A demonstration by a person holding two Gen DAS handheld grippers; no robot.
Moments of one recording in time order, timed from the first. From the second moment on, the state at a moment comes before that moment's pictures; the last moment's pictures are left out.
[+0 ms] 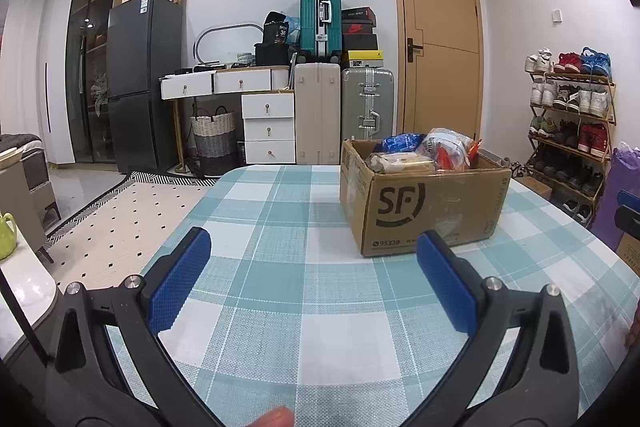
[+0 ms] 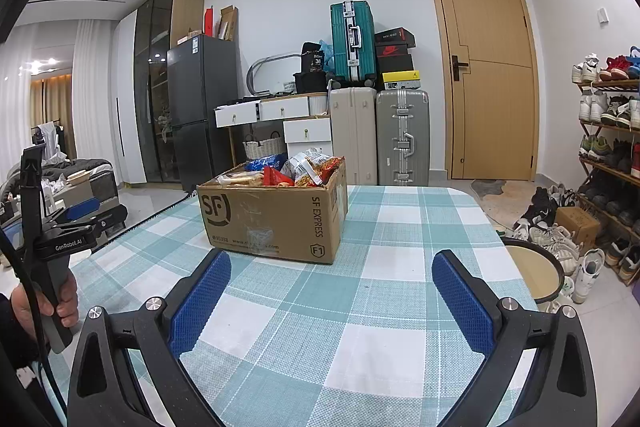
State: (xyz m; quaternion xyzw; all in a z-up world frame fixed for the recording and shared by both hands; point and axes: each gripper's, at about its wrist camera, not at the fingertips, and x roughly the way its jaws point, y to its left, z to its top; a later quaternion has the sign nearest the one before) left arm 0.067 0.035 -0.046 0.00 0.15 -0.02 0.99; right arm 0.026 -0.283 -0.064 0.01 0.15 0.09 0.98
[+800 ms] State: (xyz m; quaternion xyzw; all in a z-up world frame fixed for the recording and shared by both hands) left arm 0.067 0.033 -0.047 0.01 0.14 -0.02 0.99; right arm 0.028 -0.286 -0.067 0.02 0.15 0.09 0.98
